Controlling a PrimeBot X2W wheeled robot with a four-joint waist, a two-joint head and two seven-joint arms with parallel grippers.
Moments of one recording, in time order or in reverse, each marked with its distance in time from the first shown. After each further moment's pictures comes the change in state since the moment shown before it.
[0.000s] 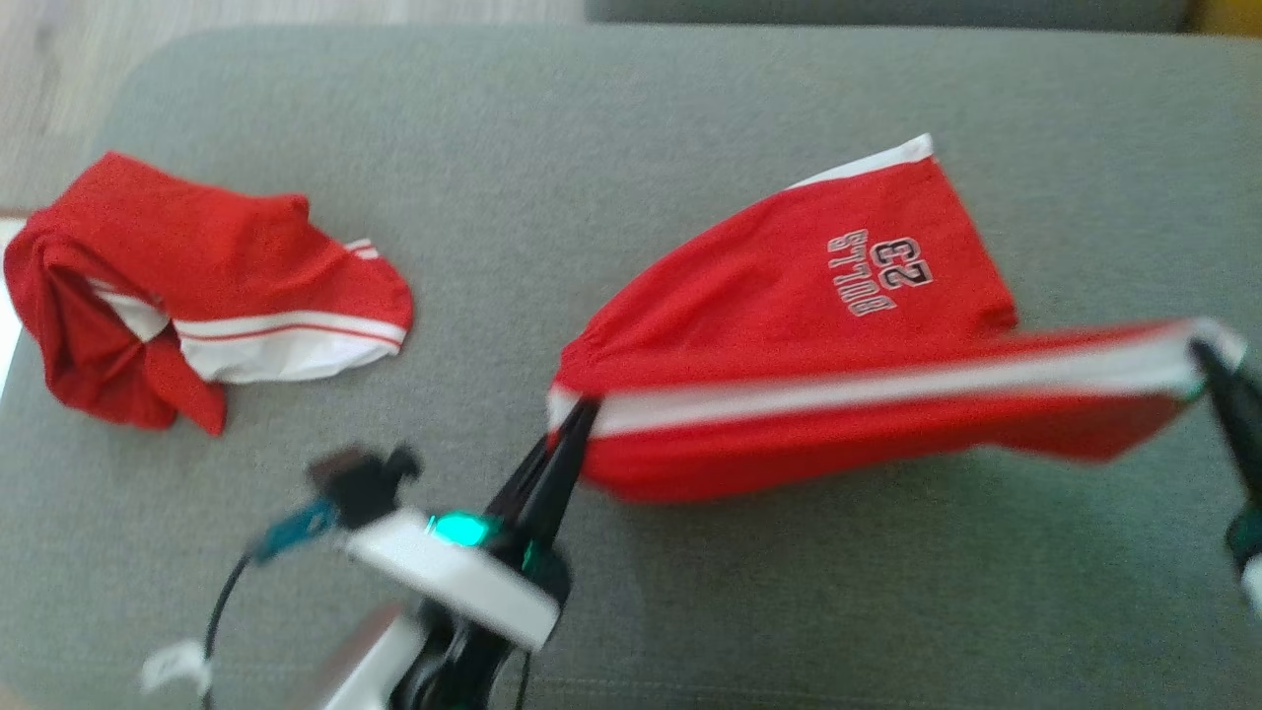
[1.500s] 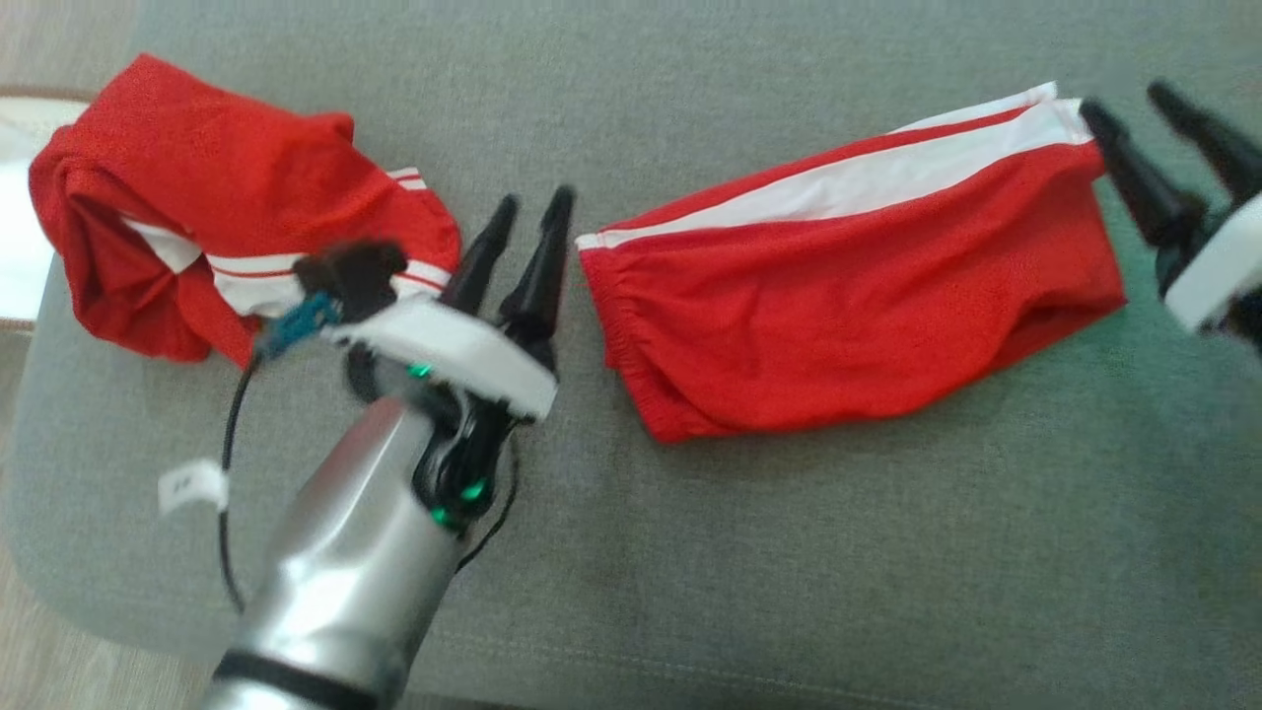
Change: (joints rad) left arm -0.434 -0.194 0.114 0.509 0.132 0.019 -0.012; right arm -0.875 -0.154 0.638 0.562 0.032 0.000 0.046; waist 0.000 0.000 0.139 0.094
